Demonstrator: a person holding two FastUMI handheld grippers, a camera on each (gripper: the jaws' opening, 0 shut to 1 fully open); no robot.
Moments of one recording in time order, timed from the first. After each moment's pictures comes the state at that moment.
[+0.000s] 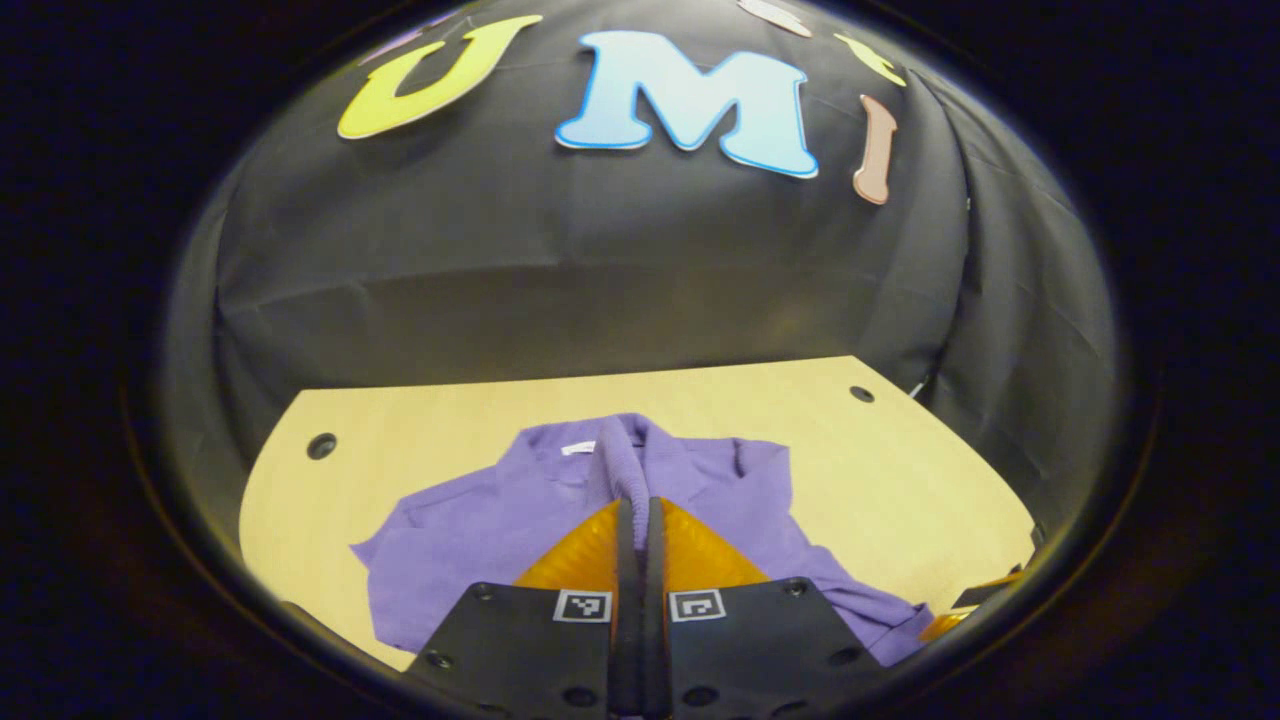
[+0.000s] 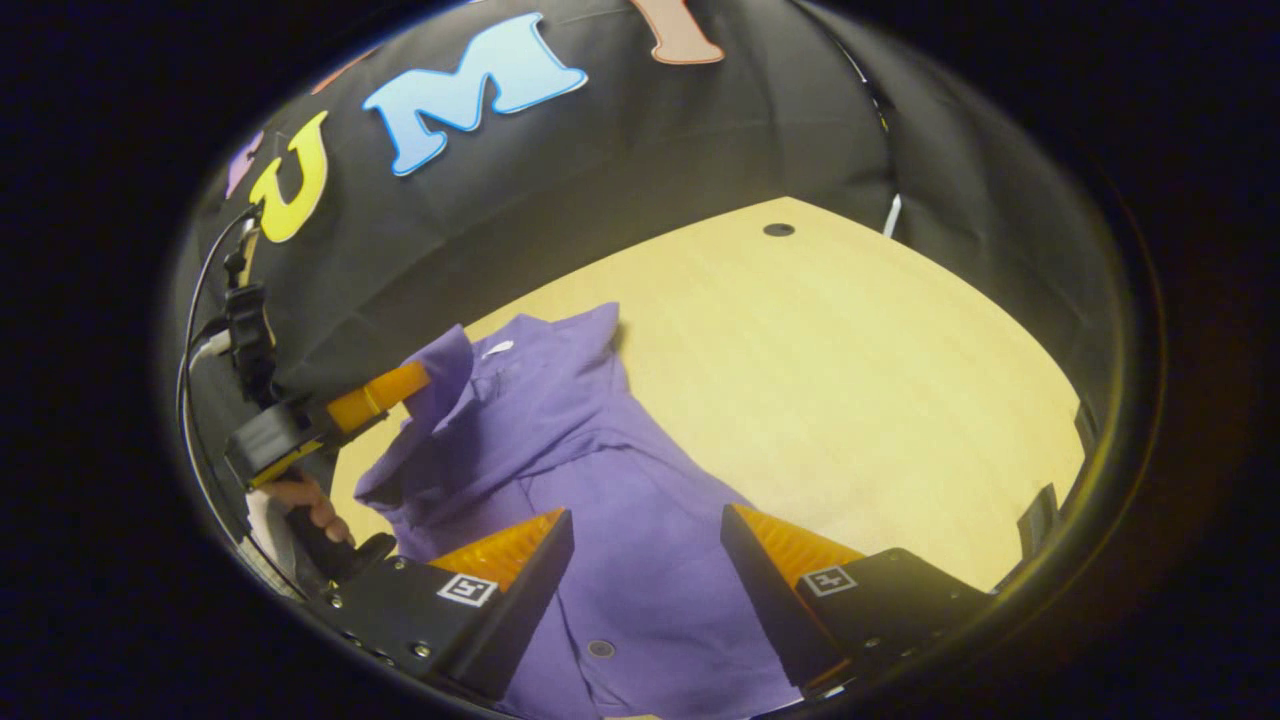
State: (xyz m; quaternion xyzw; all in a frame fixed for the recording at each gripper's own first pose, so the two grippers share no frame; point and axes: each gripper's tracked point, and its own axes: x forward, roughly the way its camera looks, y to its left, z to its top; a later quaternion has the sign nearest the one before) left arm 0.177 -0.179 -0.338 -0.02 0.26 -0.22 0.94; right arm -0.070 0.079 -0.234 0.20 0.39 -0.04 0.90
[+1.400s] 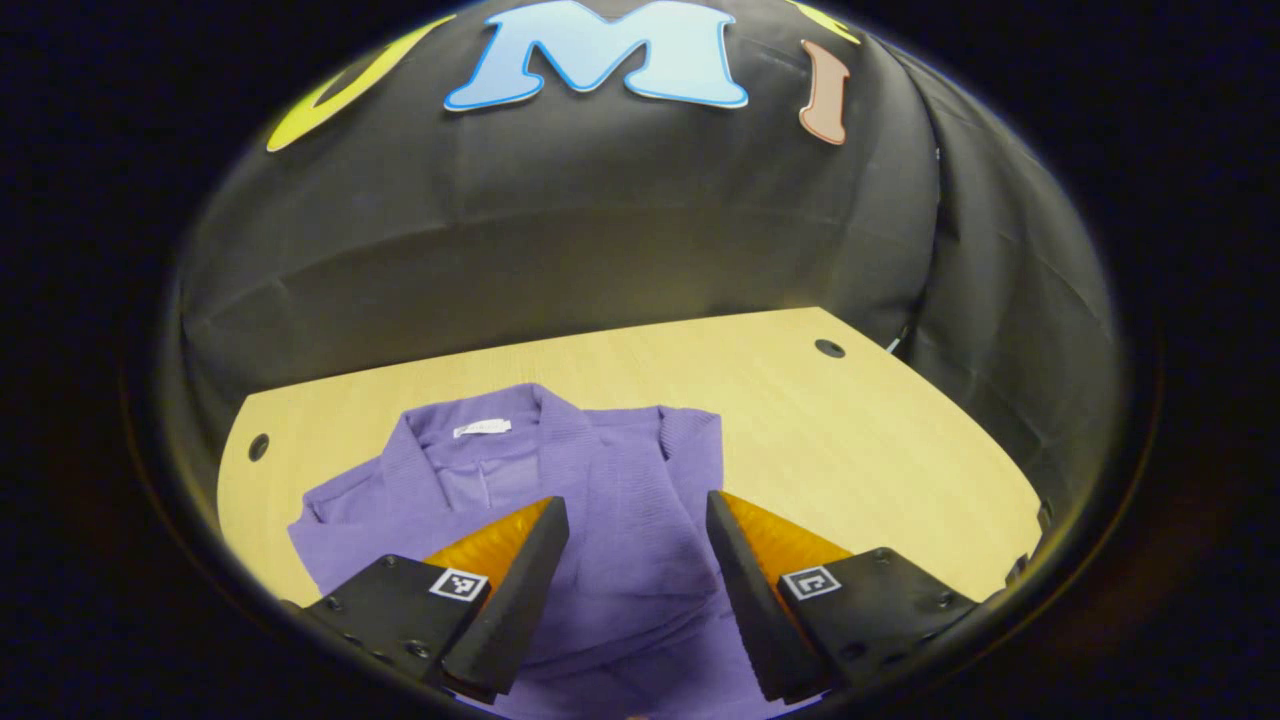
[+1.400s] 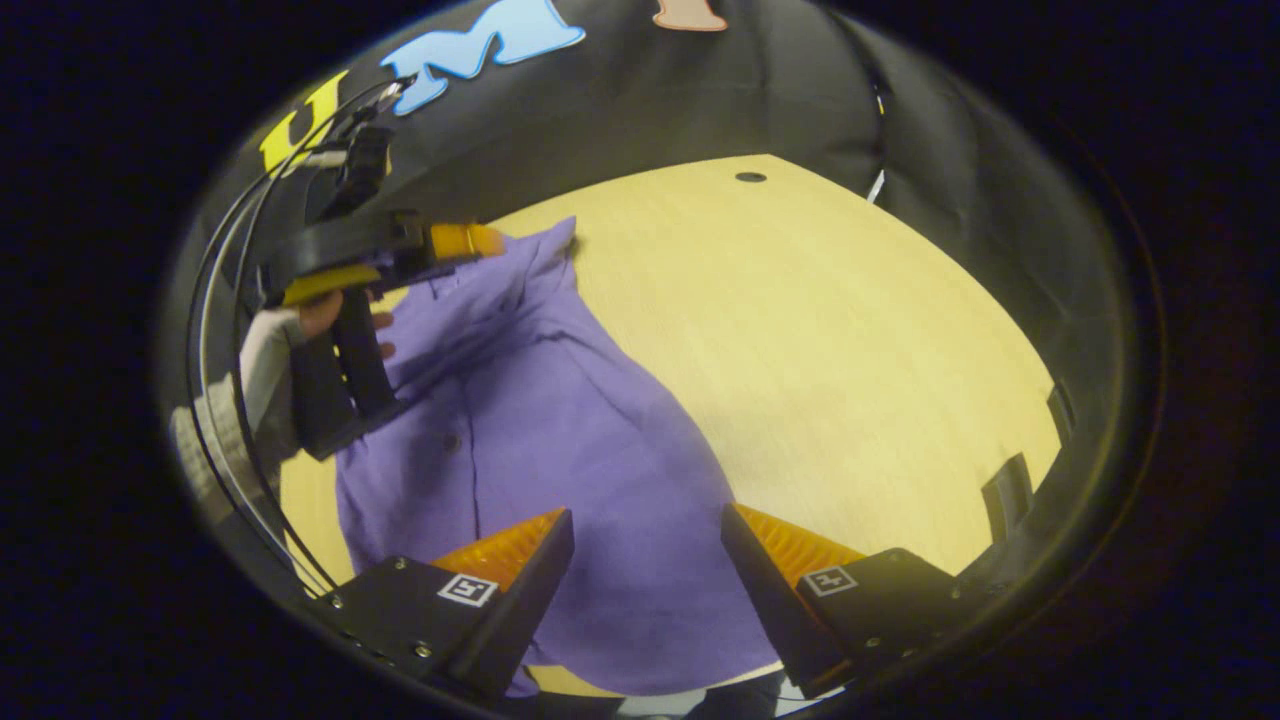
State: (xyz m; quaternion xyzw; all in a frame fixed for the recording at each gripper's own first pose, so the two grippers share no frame) left arm 0.178 -0.242 -0.384 0.02 0.30 -0.24 0.92; right arm -0.159 0.067 -0.294 0.12 0.49 -0.03 0.87
